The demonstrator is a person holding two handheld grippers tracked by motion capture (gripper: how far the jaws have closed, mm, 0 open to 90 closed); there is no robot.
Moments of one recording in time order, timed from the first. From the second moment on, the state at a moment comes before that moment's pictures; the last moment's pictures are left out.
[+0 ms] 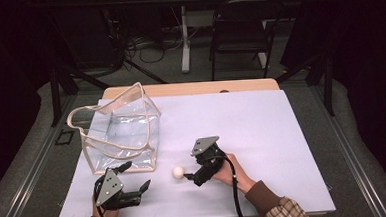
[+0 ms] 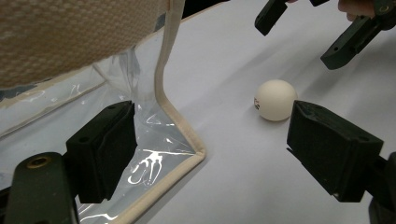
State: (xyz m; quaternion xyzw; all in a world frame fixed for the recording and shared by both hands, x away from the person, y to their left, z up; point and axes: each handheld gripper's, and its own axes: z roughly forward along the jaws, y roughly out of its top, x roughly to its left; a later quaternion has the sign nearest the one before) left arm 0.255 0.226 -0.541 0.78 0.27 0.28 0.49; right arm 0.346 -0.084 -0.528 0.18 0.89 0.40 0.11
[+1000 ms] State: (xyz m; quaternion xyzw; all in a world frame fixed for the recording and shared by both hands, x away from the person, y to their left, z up) left arm 0.255 0.226 -0.541 0.78 0.27 0.28 0.50; right arm 0.339 -0.055 -0.540 0.18 0.89 0.41 0.09
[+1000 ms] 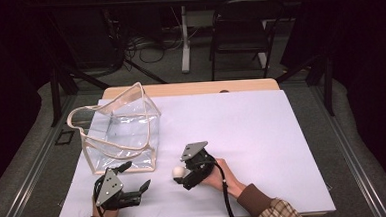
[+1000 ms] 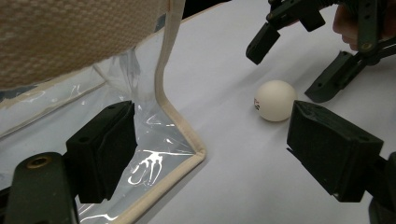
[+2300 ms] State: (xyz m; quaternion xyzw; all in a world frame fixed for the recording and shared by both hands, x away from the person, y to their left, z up) left arm 0.256 0.226 -0.542 0.78 0.27 0.28 0.50; right arm 0.337 -0.040 -0.555 0.19 0.90 0.37 0.09
